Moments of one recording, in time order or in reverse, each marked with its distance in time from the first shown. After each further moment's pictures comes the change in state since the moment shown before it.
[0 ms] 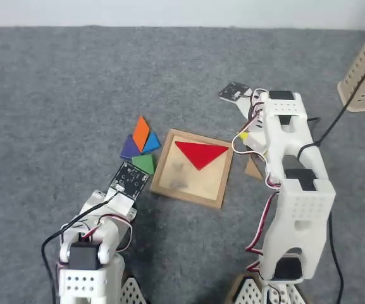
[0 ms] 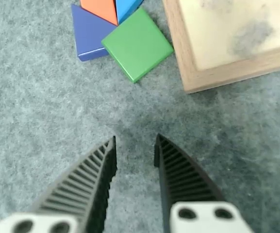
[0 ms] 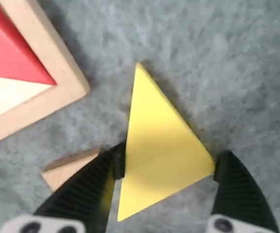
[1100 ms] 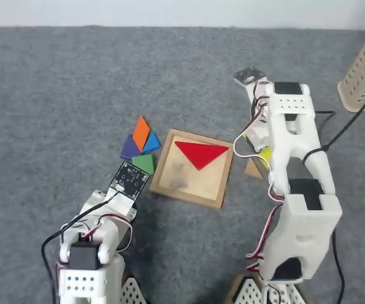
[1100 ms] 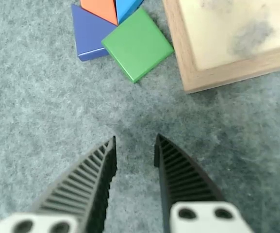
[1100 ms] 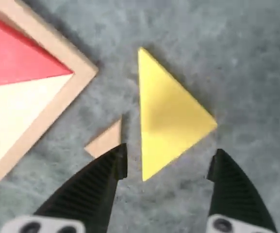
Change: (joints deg) left arm 0.0 0.0 0.0 0.0 0.0; right arm -0.8 -10.4 2.2 8.4 -17.5
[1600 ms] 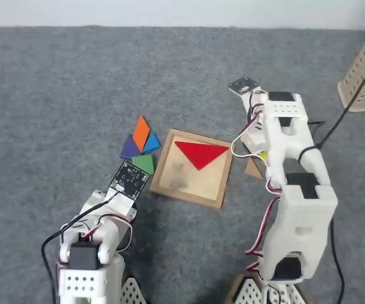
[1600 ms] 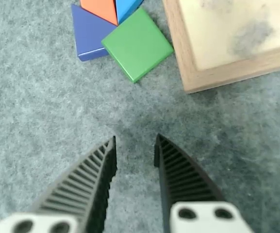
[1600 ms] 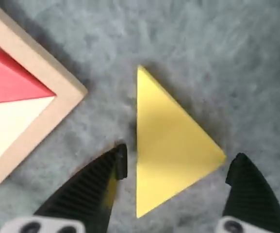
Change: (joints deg) left arm 0.0 0.0 0.0 0.0 0.0; right arm 0.0 5.7 2.2 -8.2 1.0
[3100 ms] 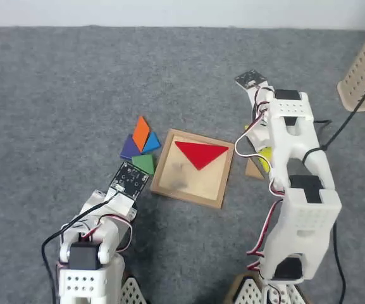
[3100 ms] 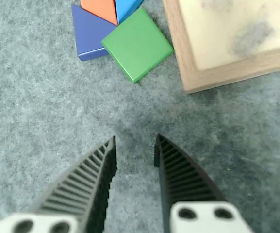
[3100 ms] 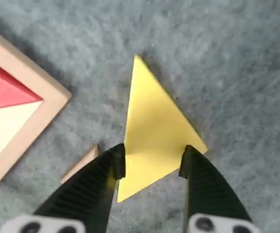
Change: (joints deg) left arm 0.0 0.0 0.0 0.0 0.0; right arm 1.6 -2.7 -0.1 -0.9 -1.1
